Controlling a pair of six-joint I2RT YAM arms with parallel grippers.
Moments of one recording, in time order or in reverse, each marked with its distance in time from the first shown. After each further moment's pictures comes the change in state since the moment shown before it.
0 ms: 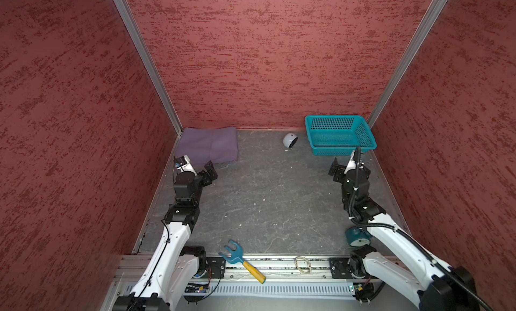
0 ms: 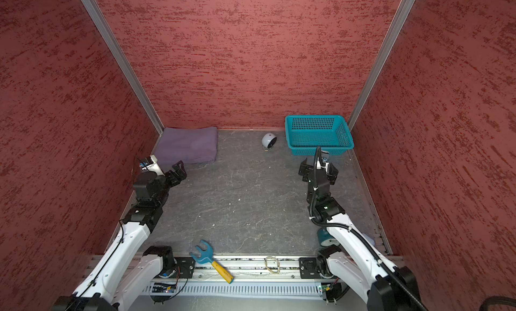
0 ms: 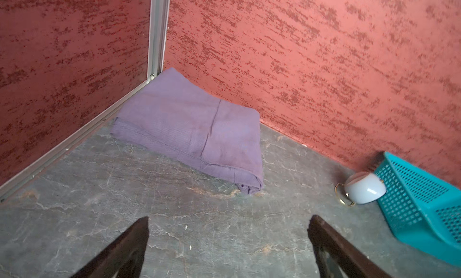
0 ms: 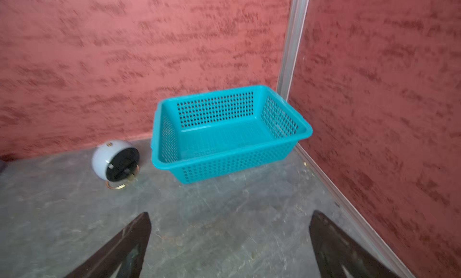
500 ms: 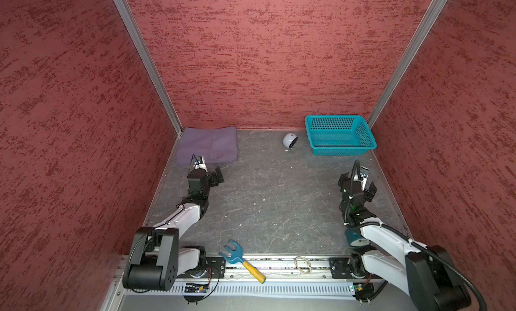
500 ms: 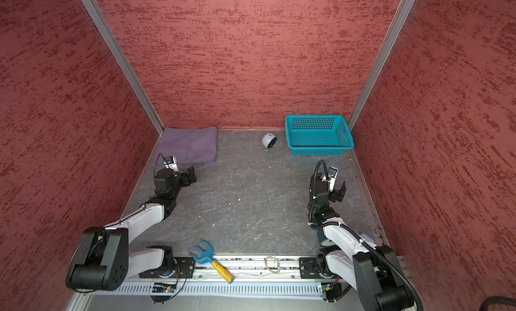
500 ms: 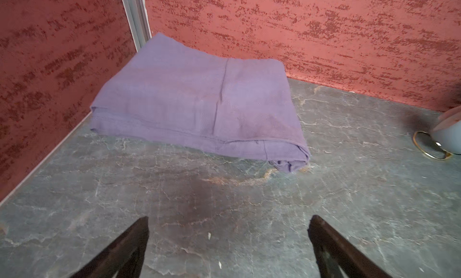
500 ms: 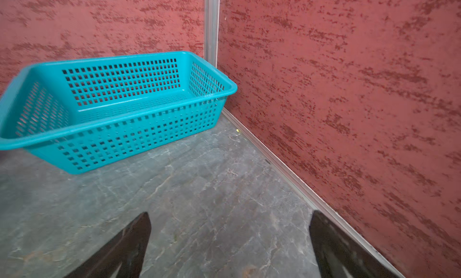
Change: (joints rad) left arm -0.002 0.469 -0.053 0.394 -0.034 0.212; right arm -0.109 0.132 -0.245 0.313 0.205 -0.020
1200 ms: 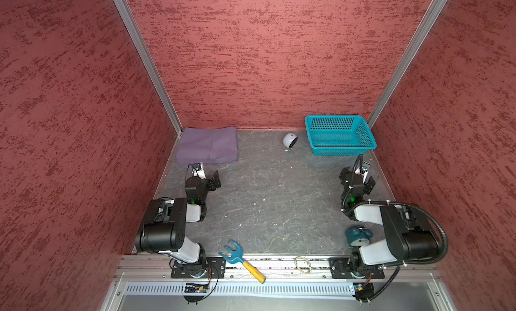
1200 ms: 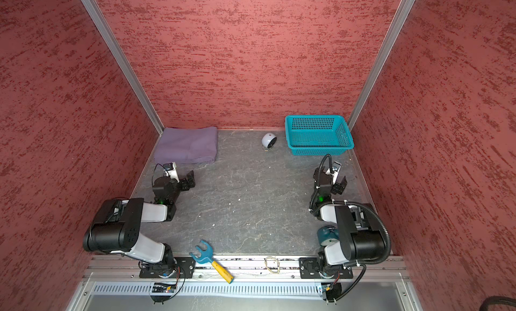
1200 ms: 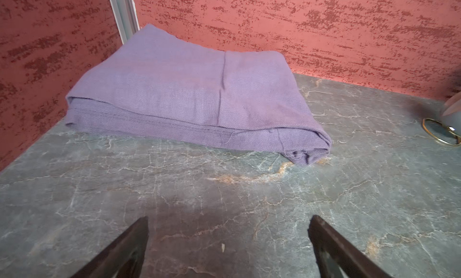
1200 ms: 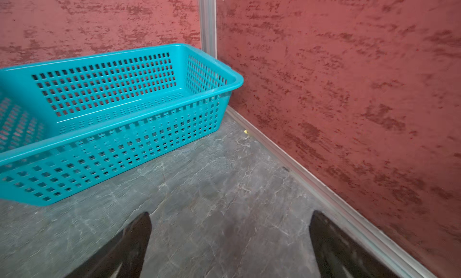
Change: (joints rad) left arm 0.119 0.257 -0.121 0.462 0.209 0.049; right arm -0.191 0.386 0.074 0.379 -0.229 0.013
